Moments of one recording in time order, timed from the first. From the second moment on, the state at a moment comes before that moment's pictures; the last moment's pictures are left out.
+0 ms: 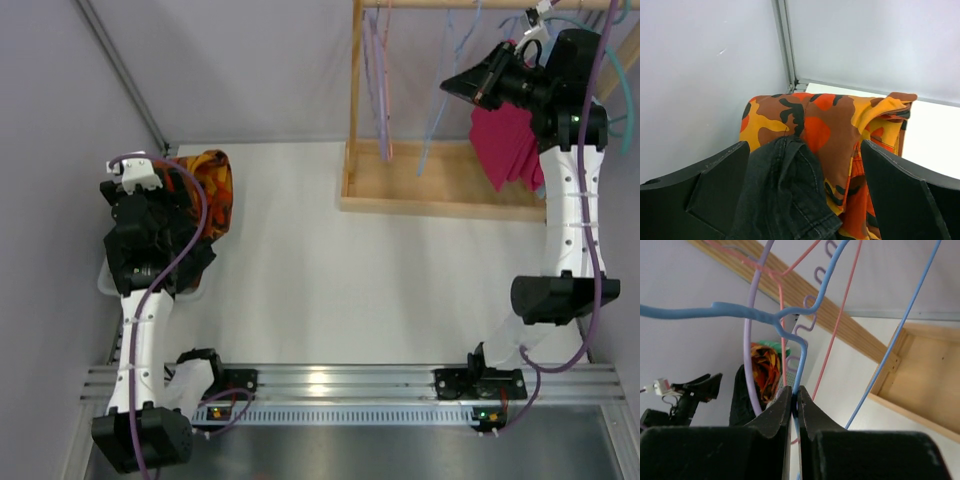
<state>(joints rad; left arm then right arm) 0.16 0.90 0.88 0.03 -0.16 0.05 -0.02 1.66 2.15 -0.67 -0.75 0.61</state>
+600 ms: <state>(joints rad) 0.16 0.88 0.89 -0.09 -0.12 -0.03 -0.02 1.92 2.41 -0.61 -0.72 0.59</state>
